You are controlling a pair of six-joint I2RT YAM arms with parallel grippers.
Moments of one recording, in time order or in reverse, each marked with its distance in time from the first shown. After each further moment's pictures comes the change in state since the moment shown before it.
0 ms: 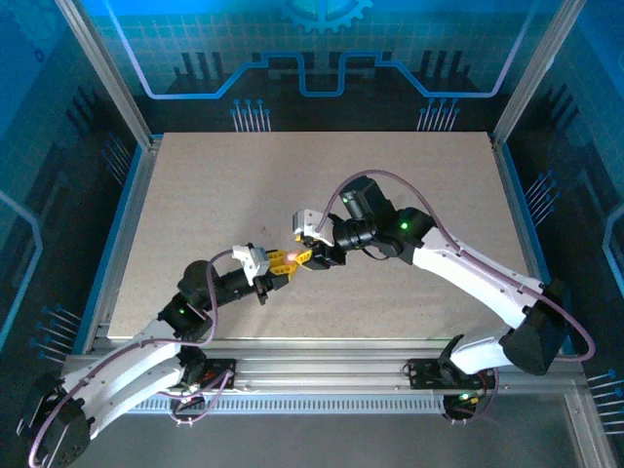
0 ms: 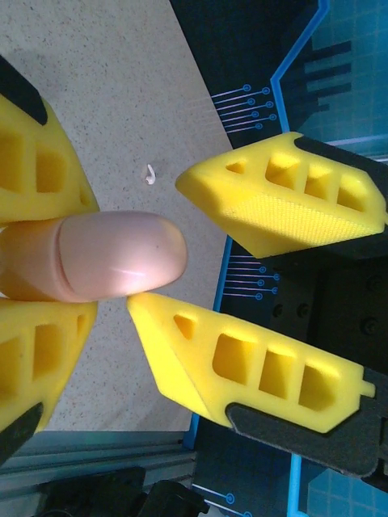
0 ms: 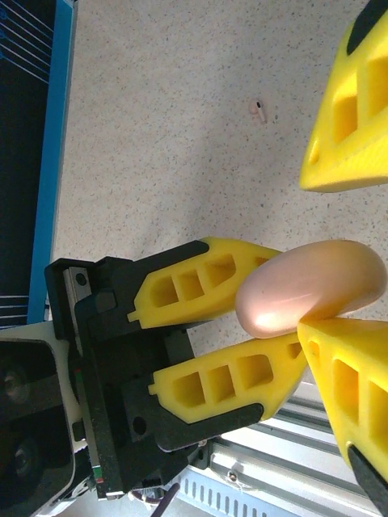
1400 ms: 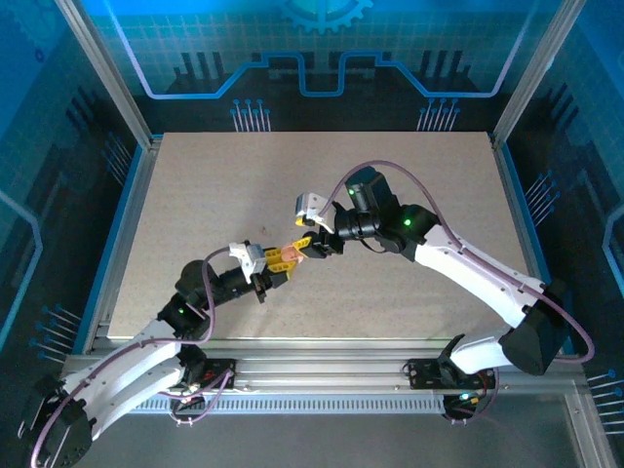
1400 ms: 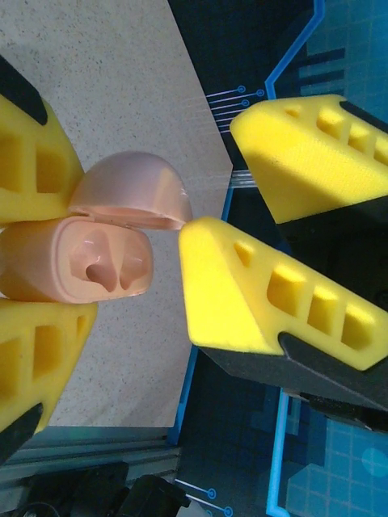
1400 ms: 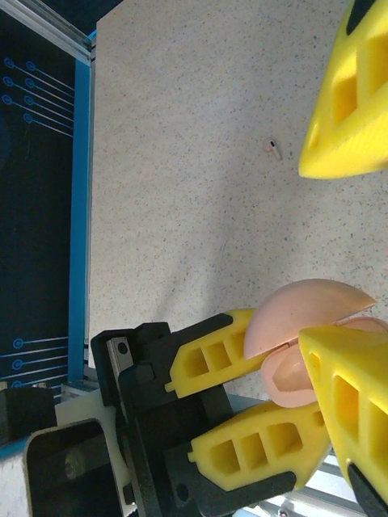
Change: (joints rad) left arm 0.031 0.001 -0.002 0.035 0.015 -0.050; right arm -0.036 -0.001 0.000 0.113 0.002 0.092
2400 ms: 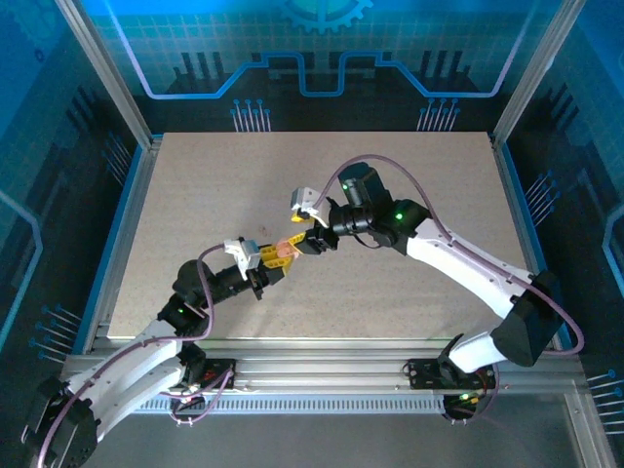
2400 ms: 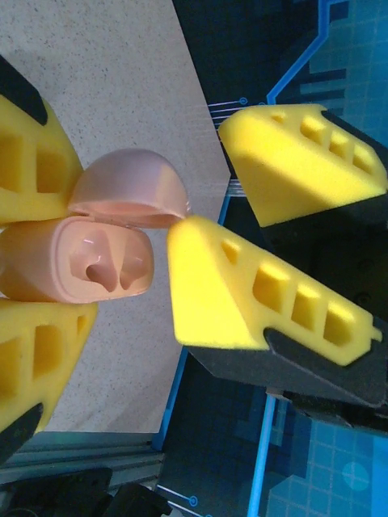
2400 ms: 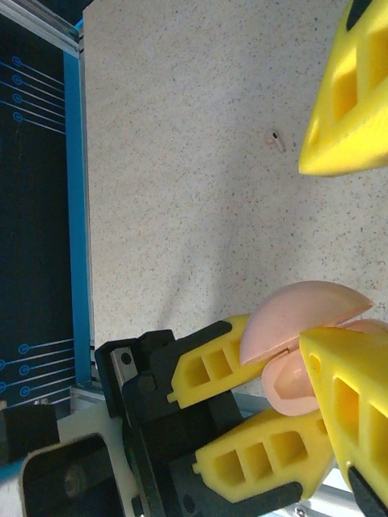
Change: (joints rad) left arm 0.054 0.010 -0.026 0.065 0.031 -0.055; right arm -0.009 0.069 0.039 0.018 -0.013 0.050
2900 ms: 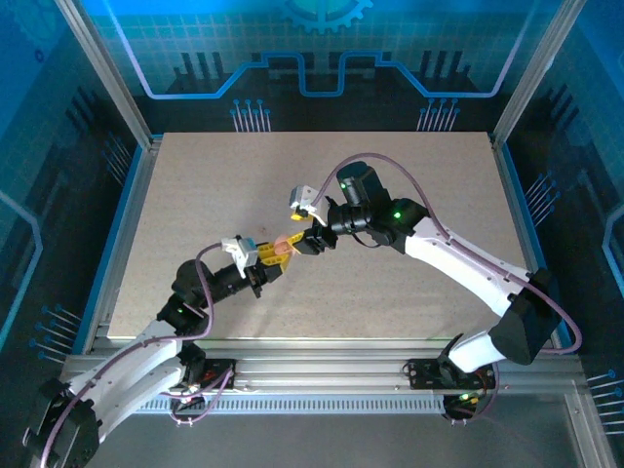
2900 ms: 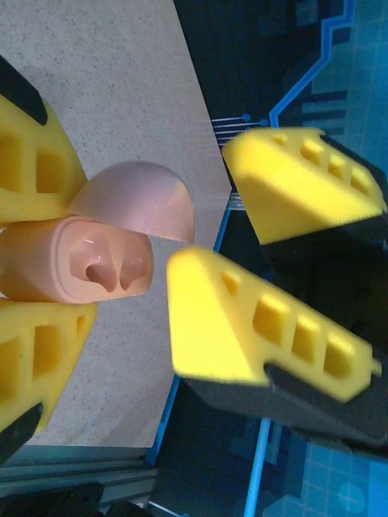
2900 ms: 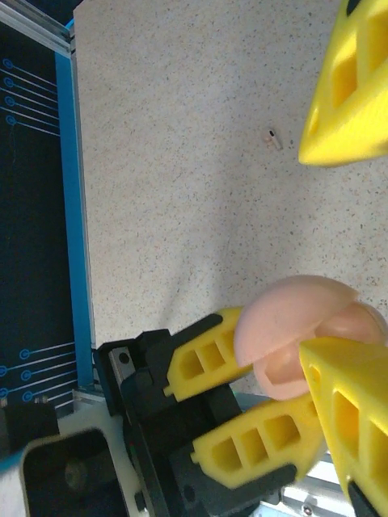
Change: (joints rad) left arm 0.032 0.000 -0.010 0.003 -0.024 -0.025; right arm 0.000 0.009 0.008 -0.003 -0.002 0.028
